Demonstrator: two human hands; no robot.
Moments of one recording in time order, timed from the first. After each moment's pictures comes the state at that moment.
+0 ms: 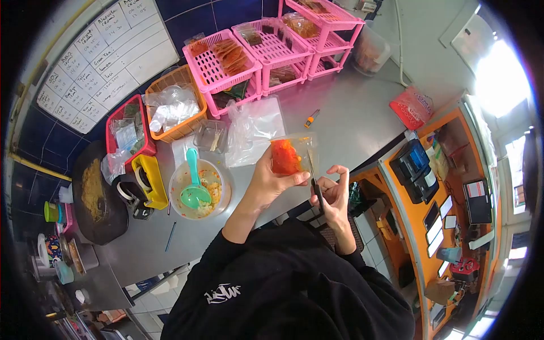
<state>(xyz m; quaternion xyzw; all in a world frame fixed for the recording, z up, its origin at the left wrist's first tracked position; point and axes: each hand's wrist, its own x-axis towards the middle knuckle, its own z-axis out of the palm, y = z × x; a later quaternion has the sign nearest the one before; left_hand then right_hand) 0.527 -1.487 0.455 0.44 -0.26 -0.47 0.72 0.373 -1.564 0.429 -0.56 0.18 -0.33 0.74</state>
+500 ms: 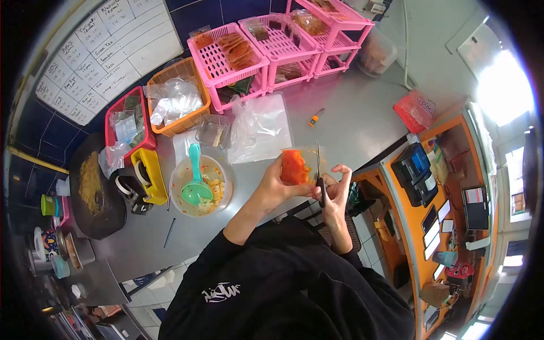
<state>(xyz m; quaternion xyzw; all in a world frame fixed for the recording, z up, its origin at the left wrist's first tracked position) 0.528 -1.482 0.424 0.45 -0.29 -0.49 0.69 0.388 -1.559 0.421 -0.54 0.21 -0.36 0.74</state>
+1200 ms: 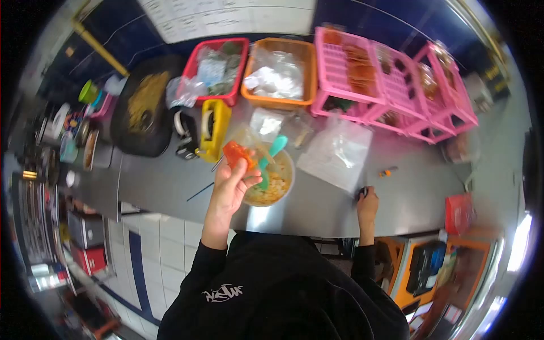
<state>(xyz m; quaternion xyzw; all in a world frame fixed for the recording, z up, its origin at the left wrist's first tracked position) 0.619 -1.315 0.416 0.39 0.02 -0.20 0.90 0.471 -1.684 0.249 -0.93 0.29 -0.13 0.20</state>
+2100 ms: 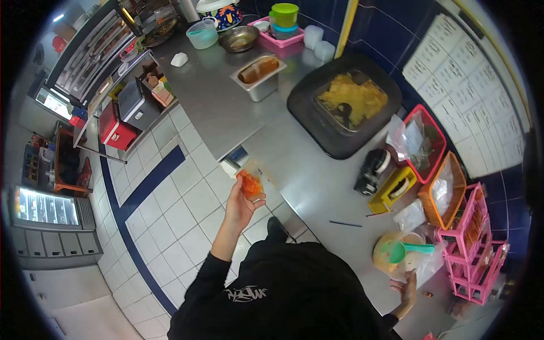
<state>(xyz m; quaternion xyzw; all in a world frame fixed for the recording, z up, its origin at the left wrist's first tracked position) 0.530 -0.878 0.381 0.28 0.23 0.11 0.93 0.551 -1.493 0.362 -0.70 0.32 0.19 0.61</state>
